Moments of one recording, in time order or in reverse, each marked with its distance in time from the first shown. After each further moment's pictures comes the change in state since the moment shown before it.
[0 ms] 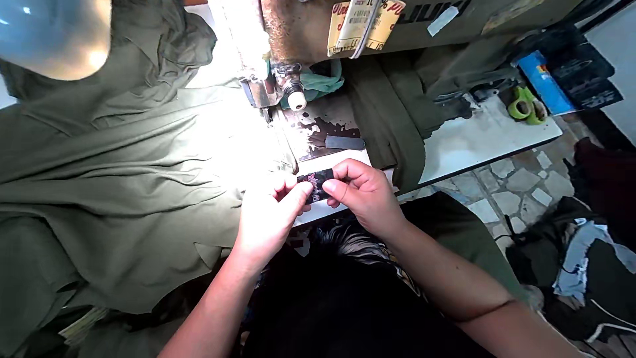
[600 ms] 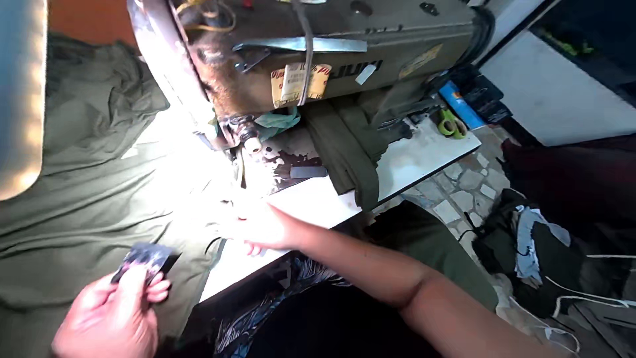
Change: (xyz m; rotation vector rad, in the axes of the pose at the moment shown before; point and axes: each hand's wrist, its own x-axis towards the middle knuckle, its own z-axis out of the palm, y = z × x) left_hand -0.042 -0.063 -0.103 -0.045 0.591 0.030; right_hand 0.058 0.026 0.057 -0.146 -0.439 0.413
